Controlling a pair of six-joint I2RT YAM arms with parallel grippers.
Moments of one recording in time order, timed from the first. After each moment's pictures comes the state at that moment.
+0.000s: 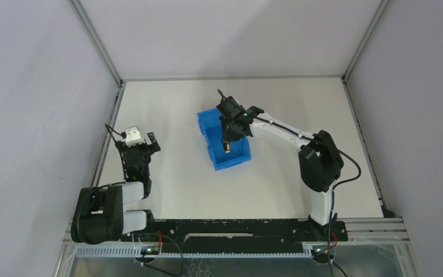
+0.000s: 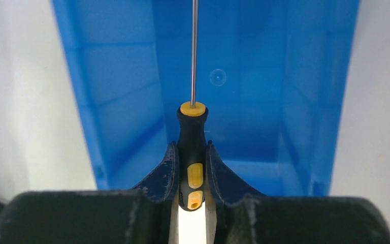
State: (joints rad) left arm 0.04 1.26 0.16 1.02 -0.23 -0.03; right arm 0.75 1.88 1.57 -0.70 0.05 0.52
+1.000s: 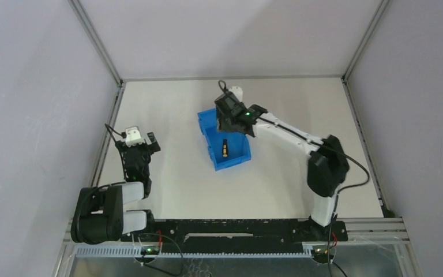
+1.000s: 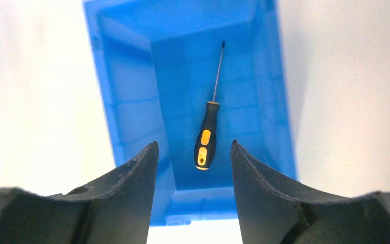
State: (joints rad) left arm 0.04 1.26 0.16 1.02 -0.23 -0.03; right arm 0.79 1.91 1.62 -0.64 0.27 0.60
